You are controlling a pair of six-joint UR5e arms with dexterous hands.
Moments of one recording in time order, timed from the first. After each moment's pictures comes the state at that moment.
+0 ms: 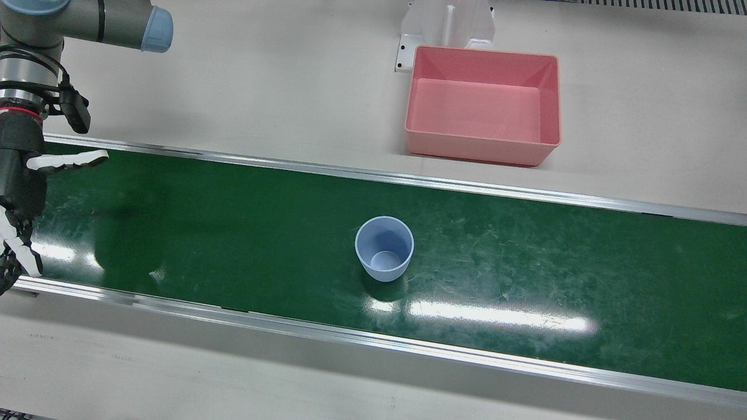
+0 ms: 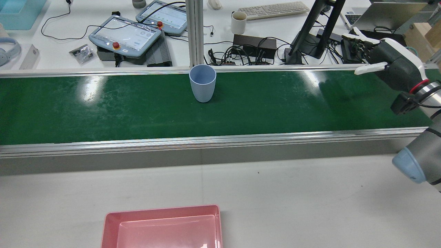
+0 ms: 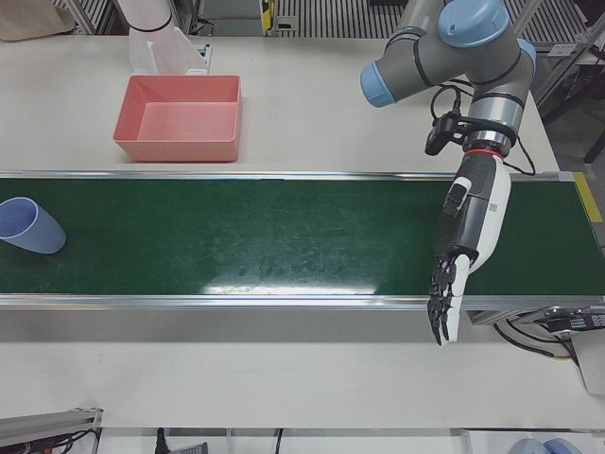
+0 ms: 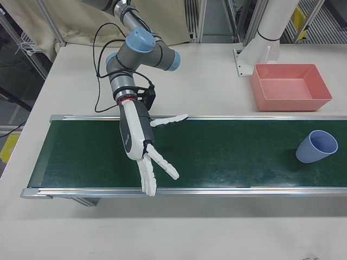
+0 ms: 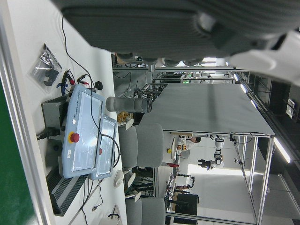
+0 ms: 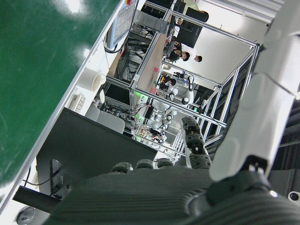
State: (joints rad) left arm -1.41 -1.80 -1.69 0.28 1.80 0.00; right arm 1.13 -1.44 1.80 -3.29 -1.38 -0.43
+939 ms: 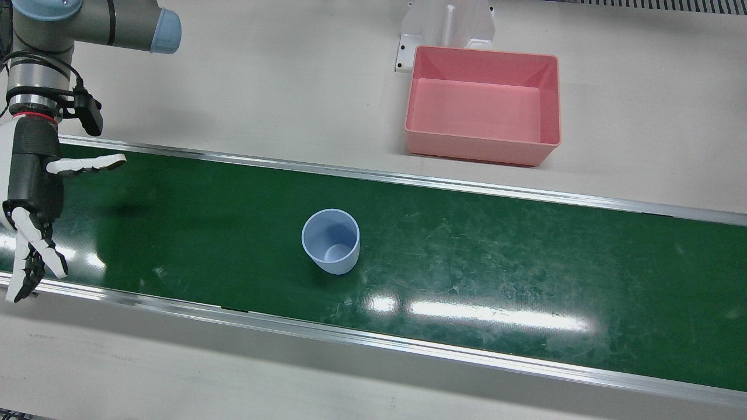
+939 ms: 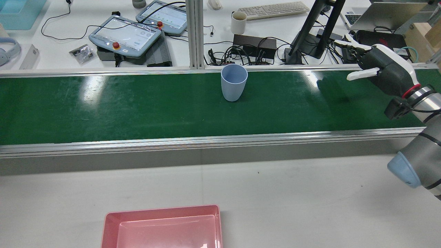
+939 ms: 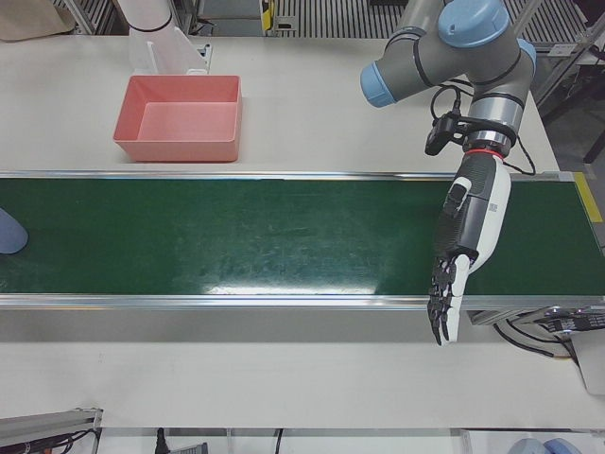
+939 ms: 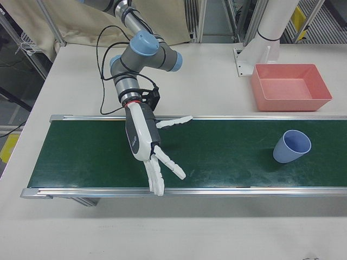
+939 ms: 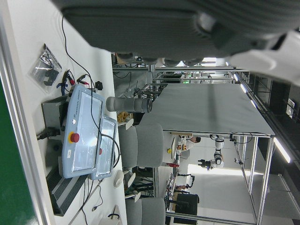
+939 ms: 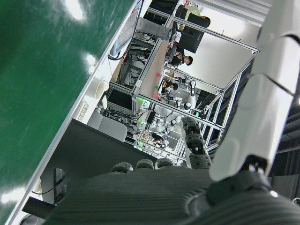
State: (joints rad) left arm -1.41 -1.80 -1.69 0.28 1.80 0.00; right arm 1.10 -1.44 1.80 -3.29 -1.38 -0.44
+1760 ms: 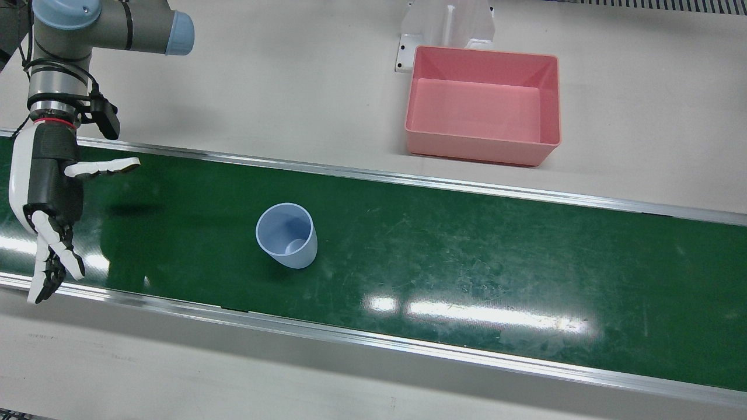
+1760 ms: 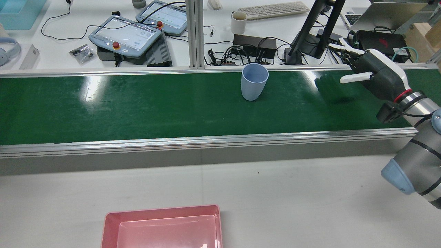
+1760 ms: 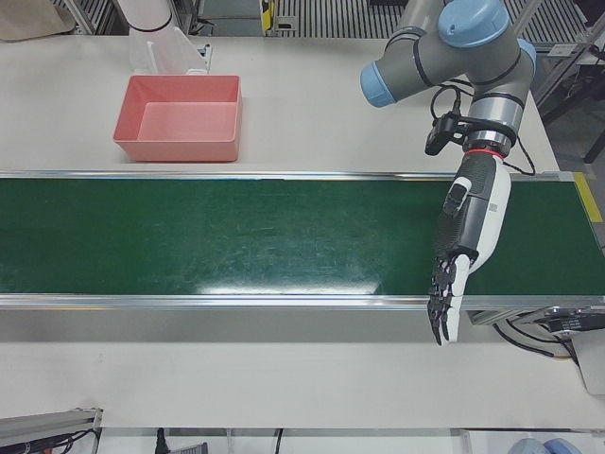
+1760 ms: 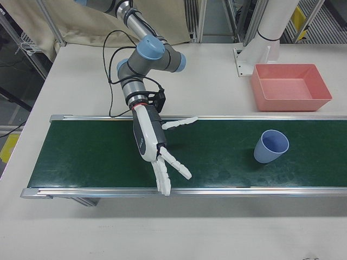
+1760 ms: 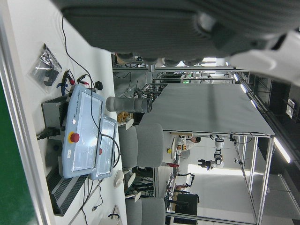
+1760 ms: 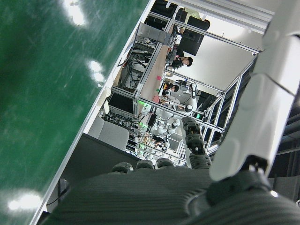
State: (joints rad) left arm -1.41 -1.80 -1.69 0.28 1.80 0.00; right arm 1.04 -1.44 1.79 -3.28 -1.31 -0.37
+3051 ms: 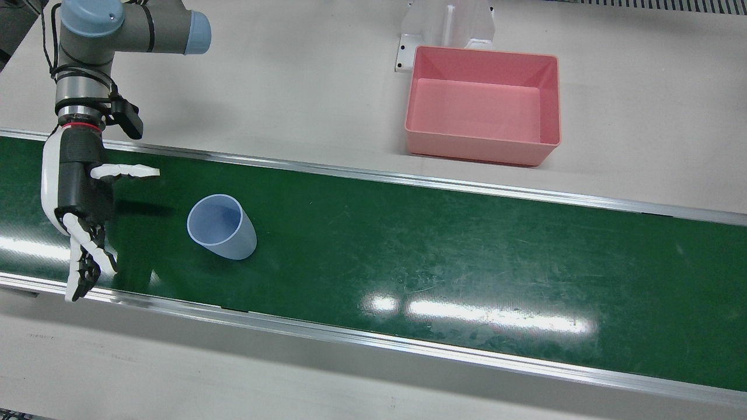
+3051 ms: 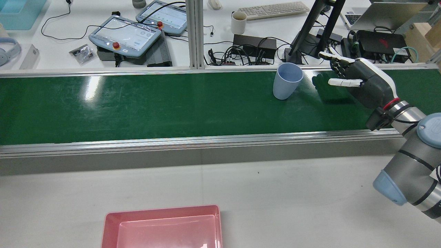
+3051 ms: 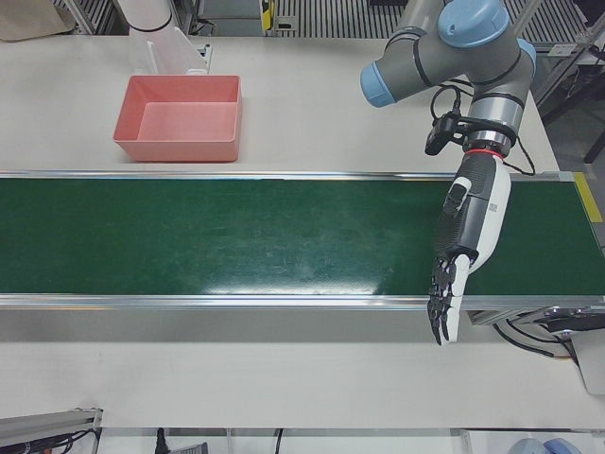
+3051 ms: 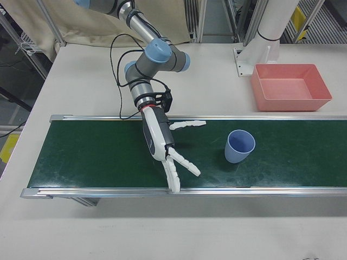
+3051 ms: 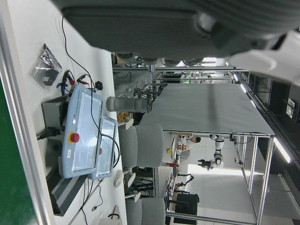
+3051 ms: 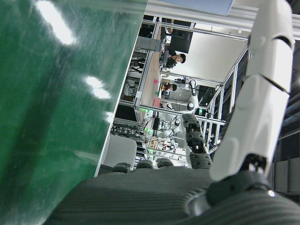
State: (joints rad) left arm -1.41 -1.80 -1.69 0.28 1.80 0.00; right arm 0.97 -1.44 1.80 -3.29 -1.27 -0.28
